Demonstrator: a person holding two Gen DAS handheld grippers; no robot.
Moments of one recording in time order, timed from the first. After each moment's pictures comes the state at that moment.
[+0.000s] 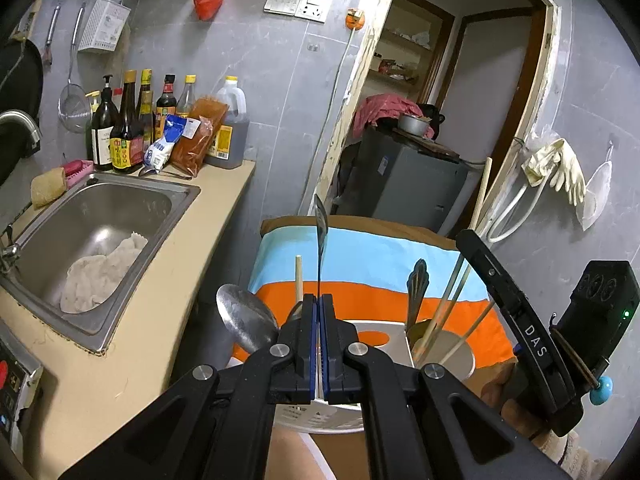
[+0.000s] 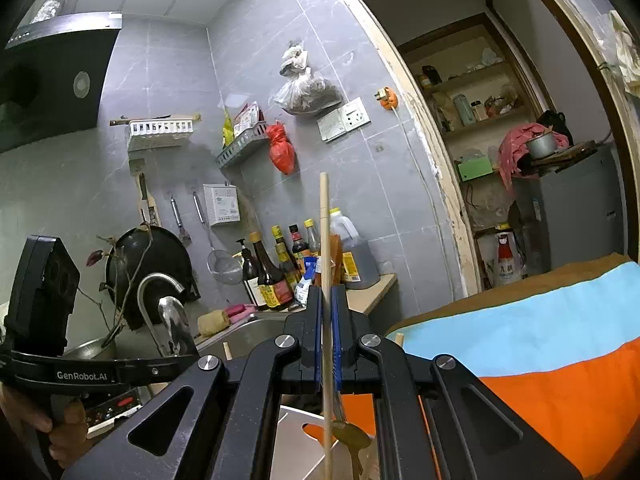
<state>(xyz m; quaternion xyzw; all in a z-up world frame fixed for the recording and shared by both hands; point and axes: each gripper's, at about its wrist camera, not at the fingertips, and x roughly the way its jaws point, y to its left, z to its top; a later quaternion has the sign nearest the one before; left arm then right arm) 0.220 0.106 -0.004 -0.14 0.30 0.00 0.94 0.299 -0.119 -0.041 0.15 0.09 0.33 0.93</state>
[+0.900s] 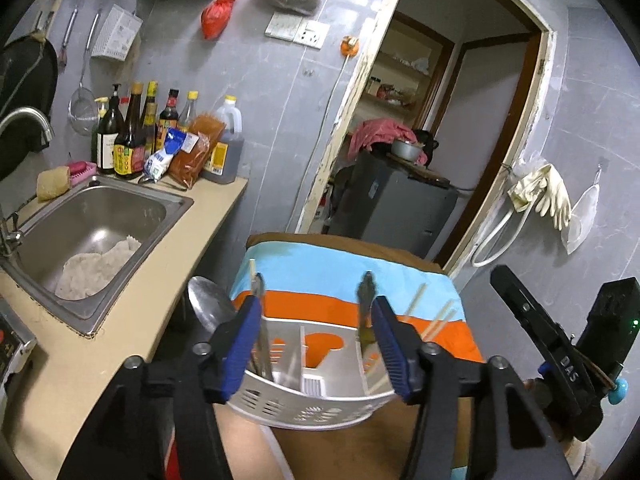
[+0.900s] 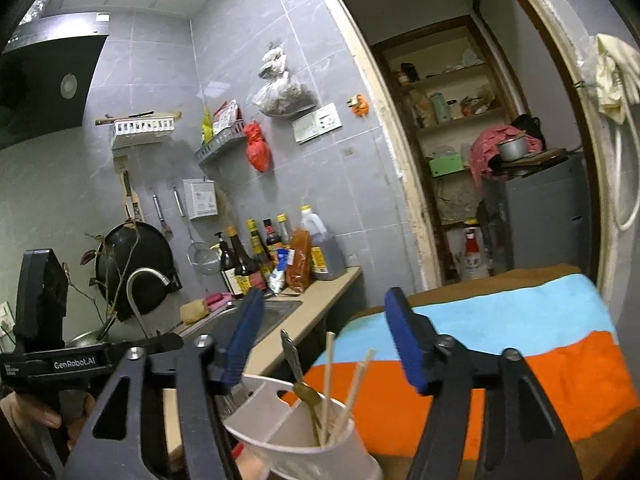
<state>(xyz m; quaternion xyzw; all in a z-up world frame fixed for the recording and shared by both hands) 0.187 0.075 0.016 -0.17 0.26 0.00 0.95 0.258 -0.185 -0.003 0.13 0.12 0.29 0.94</state>
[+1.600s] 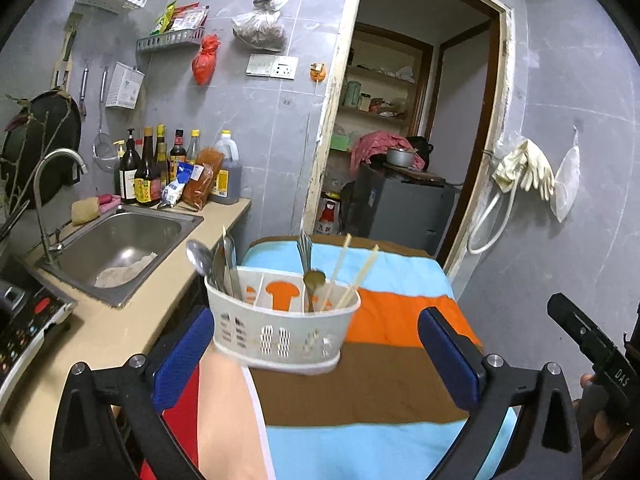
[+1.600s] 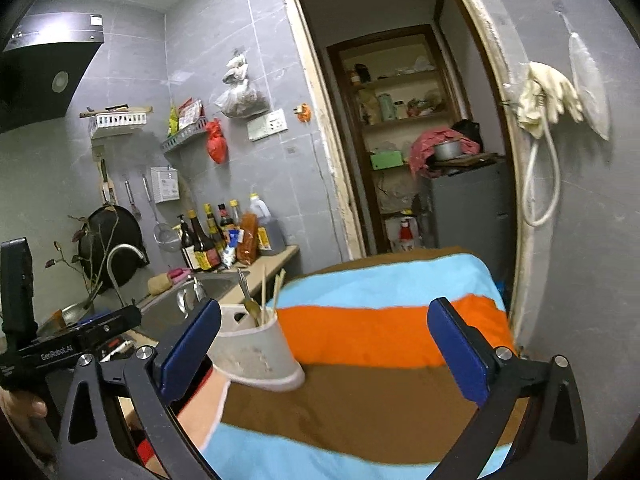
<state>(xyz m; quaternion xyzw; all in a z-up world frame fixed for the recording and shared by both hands) 0.071 -0.019 0.024 -0.10 0.22 0.04 0.97 0.123 -0.305 0.008 0.10 0.16 0.19 0.96</state>
